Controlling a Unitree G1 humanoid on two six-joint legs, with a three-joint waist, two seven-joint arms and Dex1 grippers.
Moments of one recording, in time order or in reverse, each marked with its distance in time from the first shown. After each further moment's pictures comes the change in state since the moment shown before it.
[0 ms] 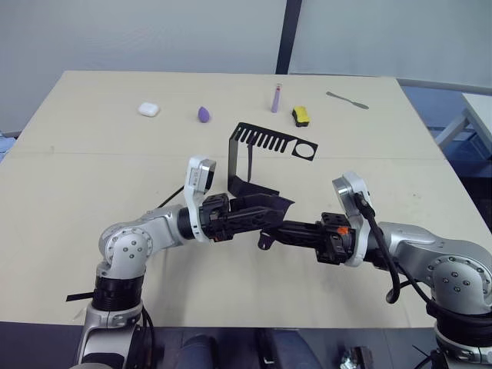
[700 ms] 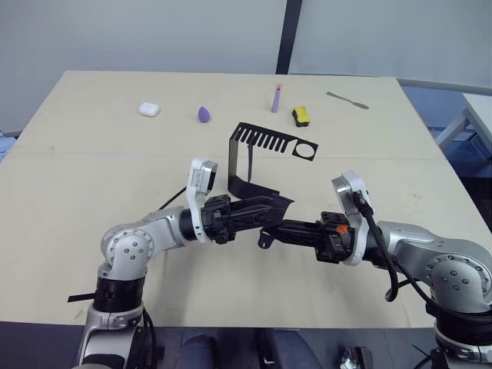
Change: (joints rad) left arm 0.007 -0.005 -0.008 0.000 -0.010 -0.003 0.028; right arm -0.005 0.000 0.005 0.011 0.001 0.000 -0.010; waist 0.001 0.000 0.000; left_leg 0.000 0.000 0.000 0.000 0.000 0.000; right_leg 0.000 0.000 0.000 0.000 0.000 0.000
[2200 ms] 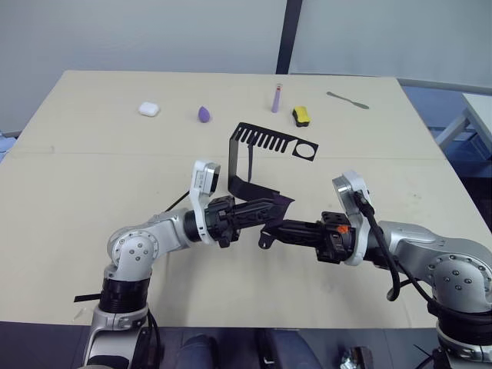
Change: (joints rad) left arm 0.008 -0.032 -0.006 0.016 -0.001 -0.011 0.005; right arm -0.002 -0.013 0.000 0.000 0.023 0.000 -0.011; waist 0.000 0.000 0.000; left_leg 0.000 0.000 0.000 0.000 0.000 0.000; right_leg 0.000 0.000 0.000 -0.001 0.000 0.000
